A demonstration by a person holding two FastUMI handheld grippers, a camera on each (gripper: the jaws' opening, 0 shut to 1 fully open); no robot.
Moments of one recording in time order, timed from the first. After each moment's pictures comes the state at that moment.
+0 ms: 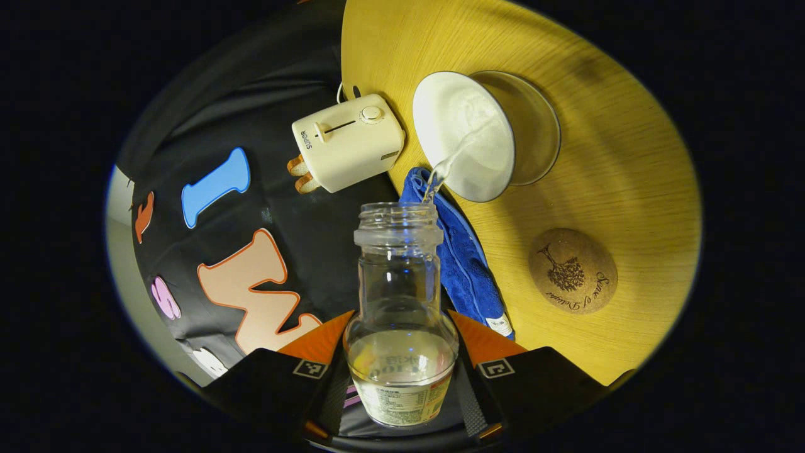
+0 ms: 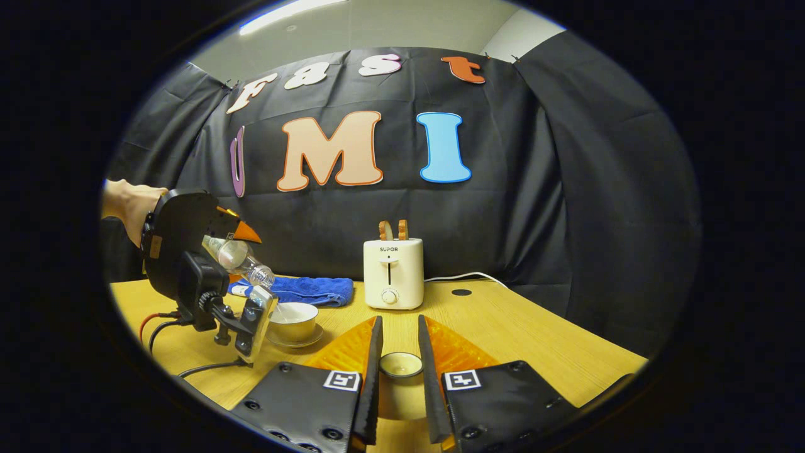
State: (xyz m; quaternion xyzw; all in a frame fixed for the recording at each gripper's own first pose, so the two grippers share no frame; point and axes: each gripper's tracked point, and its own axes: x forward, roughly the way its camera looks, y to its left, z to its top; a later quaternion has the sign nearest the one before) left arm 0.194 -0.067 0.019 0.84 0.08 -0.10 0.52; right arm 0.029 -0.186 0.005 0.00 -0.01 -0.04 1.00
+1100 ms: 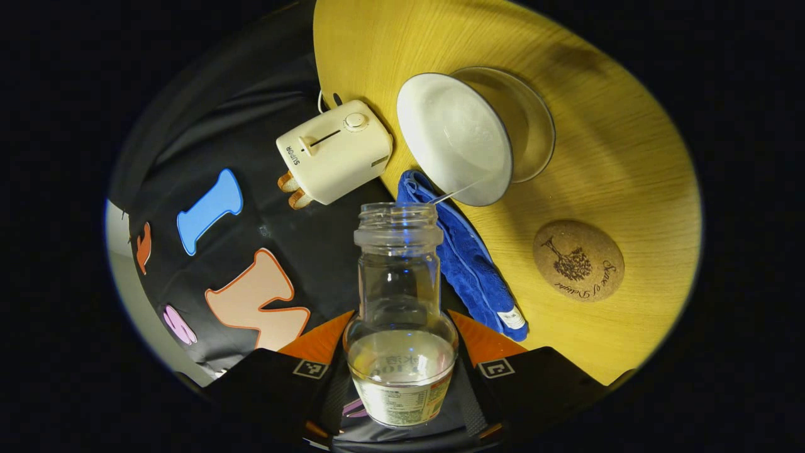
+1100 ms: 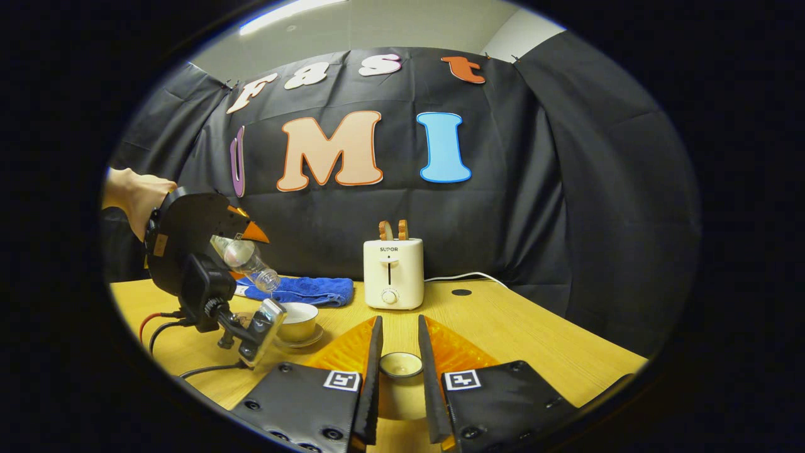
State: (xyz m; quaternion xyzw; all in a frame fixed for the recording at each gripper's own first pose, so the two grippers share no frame) left arm 0.196 -0.078 0.019 0.86 0.09 -0.11 0.50; right arm 0.029 -0.187 0.006 0.00 -0.01 -0.04 1.00
